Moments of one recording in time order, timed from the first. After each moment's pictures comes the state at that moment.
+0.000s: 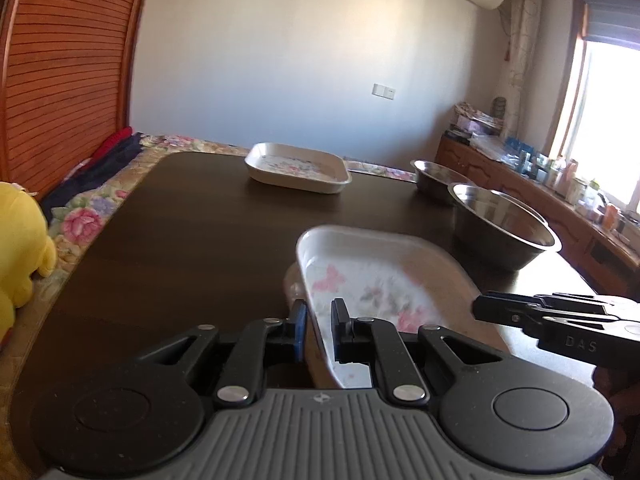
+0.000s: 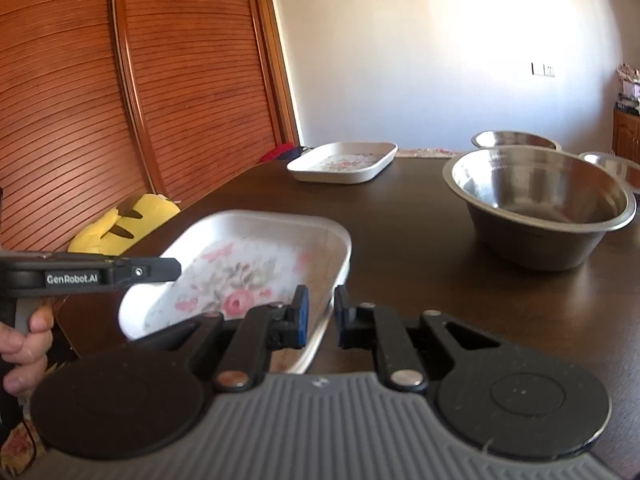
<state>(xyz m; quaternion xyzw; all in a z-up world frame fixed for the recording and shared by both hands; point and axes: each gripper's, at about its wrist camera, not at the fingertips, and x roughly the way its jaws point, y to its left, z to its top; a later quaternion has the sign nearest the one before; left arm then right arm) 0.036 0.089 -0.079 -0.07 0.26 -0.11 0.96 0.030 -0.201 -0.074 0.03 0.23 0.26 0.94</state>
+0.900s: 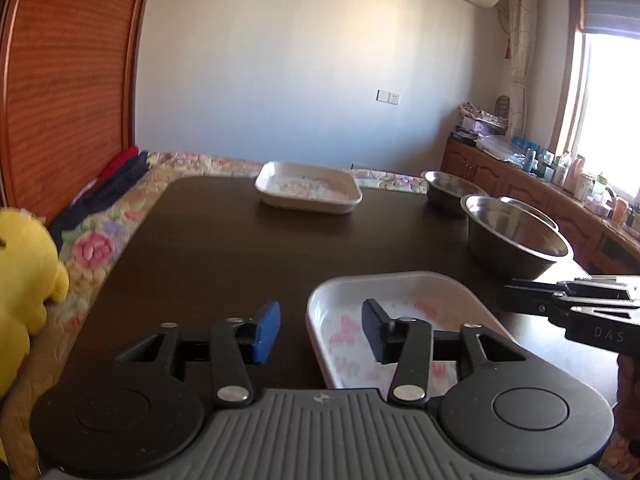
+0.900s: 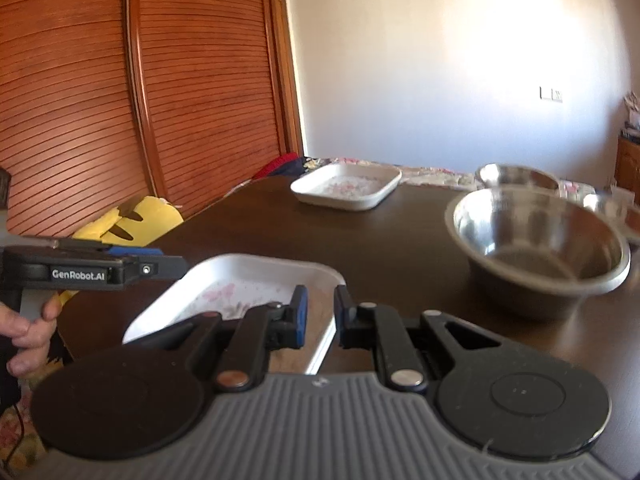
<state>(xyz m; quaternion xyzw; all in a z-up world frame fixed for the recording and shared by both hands) 0.050 0.091 -0.064 -0.04 0.25 -0.11 0.96 0.036 -0.197 -0.048 -0.01 0.22 0.26 0.94</state>
